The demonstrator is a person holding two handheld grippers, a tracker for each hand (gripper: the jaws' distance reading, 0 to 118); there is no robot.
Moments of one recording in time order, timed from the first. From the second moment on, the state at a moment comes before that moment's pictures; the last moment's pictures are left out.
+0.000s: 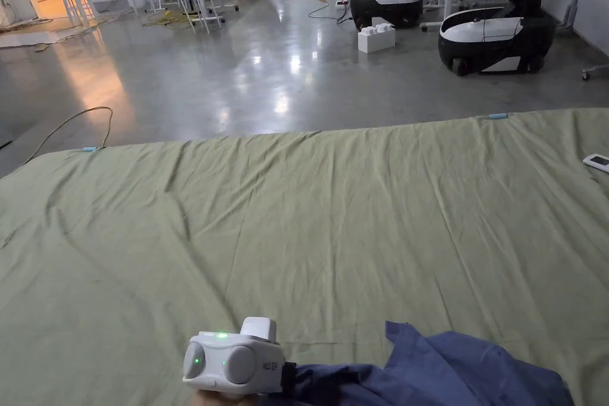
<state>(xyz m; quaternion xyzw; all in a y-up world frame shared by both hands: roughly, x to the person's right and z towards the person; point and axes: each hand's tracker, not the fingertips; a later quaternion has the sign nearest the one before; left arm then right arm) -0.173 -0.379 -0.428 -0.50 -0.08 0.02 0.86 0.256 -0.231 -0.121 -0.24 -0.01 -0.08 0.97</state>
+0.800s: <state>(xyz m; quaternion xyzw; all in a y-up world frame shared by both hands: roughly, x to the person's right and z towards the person) -0.175 -0.396 -0.450 -0.56 -0.08 0.01 0.83 0.271 -0.375 -0.382 -0.43 0.01 0.00 0.90</state>
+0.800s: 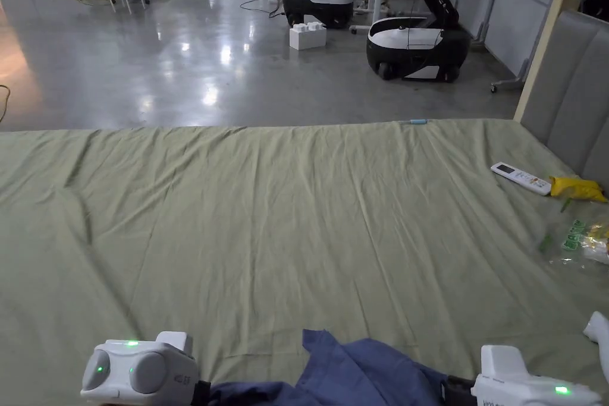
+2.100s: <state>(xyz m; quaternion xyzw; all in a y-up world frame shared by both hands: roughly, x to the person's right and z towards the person) -0.321 0.043 -0.270 0.00 -0.02 0.05 1.00 0.275 0.055 -0.289 0.07 -0.02 0.06 1.00</state>
